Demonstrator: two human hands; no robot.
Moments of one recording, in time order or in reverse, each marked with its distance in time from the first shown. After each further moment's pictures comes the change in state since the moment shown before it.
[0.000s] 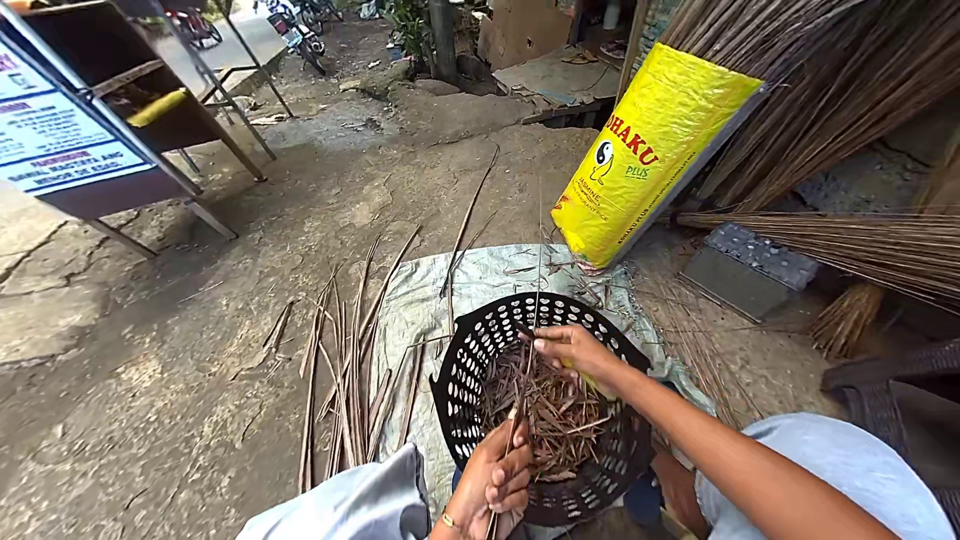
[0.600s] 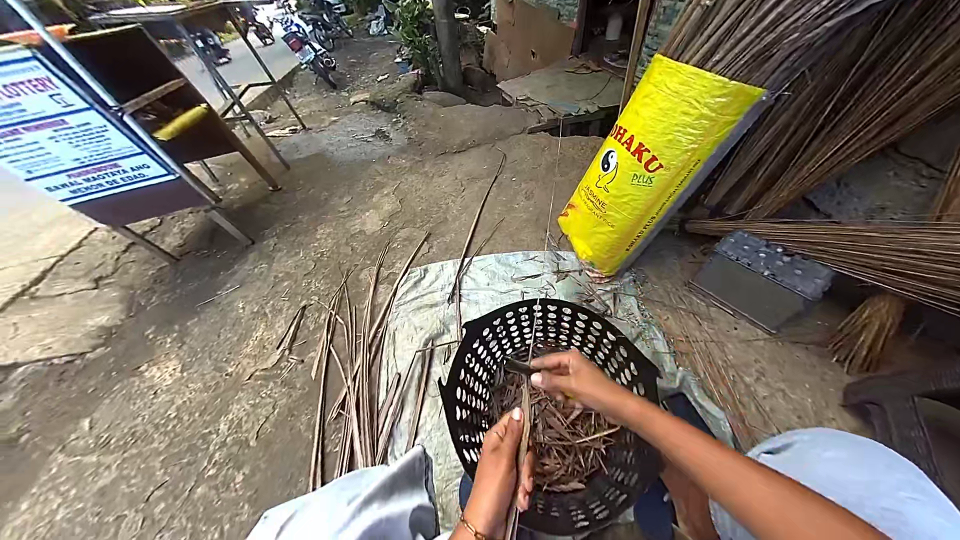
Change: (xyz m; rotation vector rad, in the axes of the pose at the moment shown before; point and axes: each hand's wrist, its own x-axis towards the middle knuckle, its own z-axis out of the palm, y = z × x) left_hand 0.004 -0.010 0.015 0.586 0.453 0.279; right_hand -0.018 0.000 0.025 -0.101 -0.132 -0.003
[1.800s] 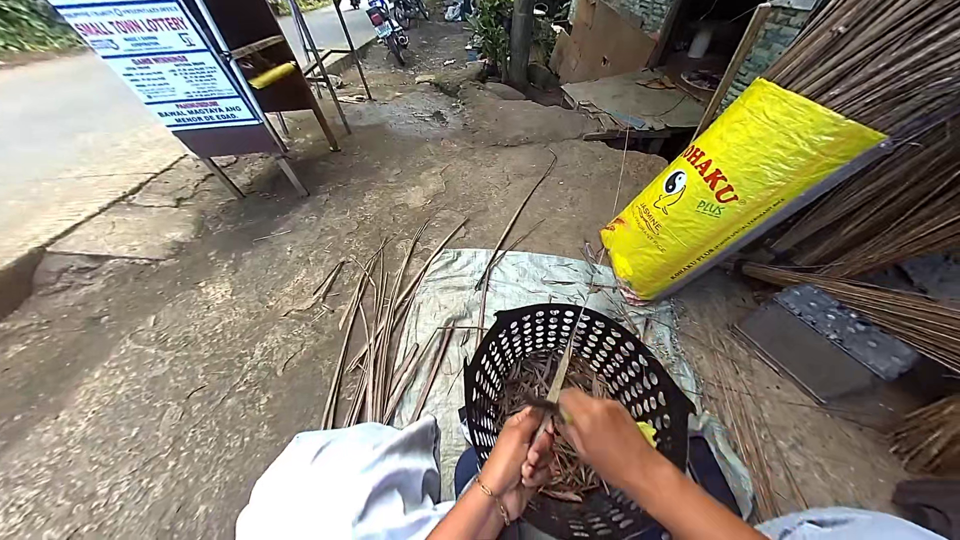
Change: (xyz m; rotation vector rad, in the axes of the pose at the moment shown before) left_hand 0.009 -0.007 -0.009 -0.310 -0.097 -0.110; right_hand -0.022 0.014 0.039 -1.099 0.248 -0.401
